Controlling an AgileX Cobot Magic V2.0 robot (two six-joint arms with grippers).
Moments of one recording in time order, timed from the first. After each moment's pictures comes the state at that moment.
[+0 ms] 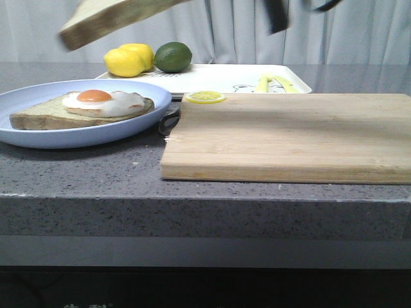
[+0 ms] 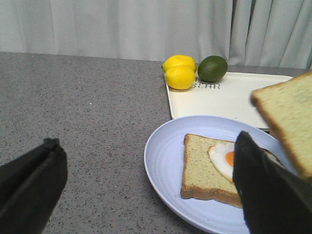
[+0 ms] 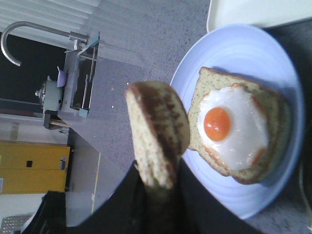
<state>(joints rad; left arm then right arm) -0.14 0.50 -0.44 -0.03 0.18 -0.05 0.44 1.60 -1.21 1.42 0.58 -0.36</state>
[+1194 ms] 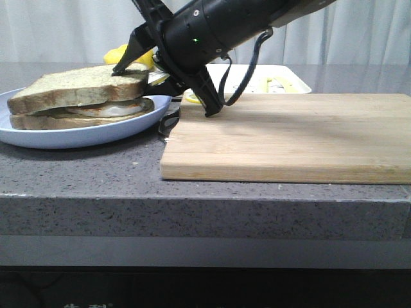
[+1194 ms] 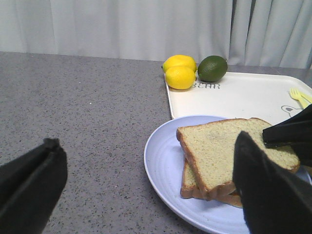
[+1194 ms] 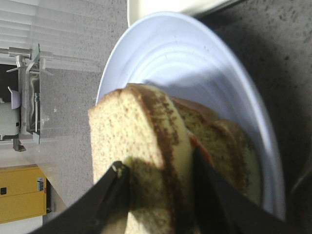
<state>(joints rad) -0.14 0.50 -0.44 -0.03 0.18 -0.05 0.54 1.90 -1.35 1.47 0.41 -0.37</state>
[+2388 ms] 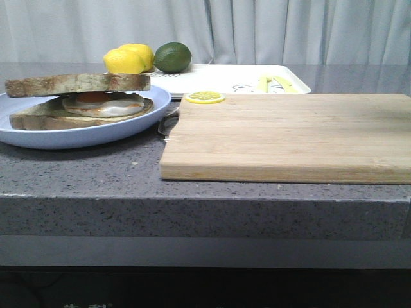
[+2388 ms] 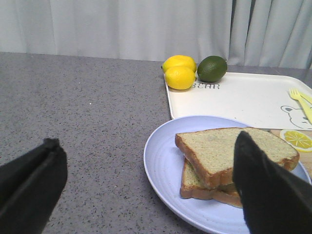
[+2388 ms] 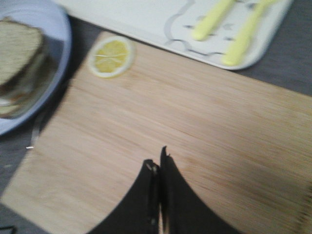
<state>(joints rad) -0.14 0.50 -0.44 -0.03 0.18 -0.05 0.17 1.35 -1.34 0.25 0.93 -0.13</state>
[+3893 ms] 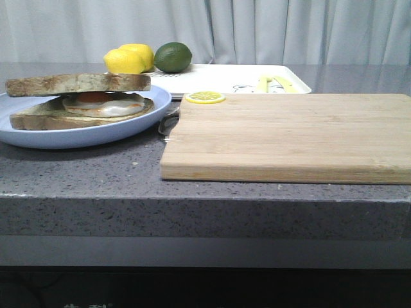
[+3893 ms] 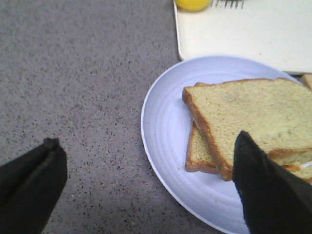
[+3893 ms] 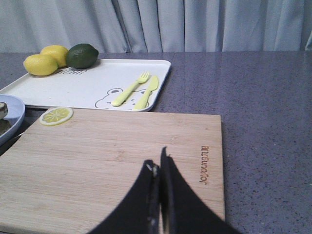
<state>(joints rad) -0.14 1.03 -0.81 -0.05 0.48 -0.05 0.16 0.27 -0.37 0.01 0.31 0.10</state>
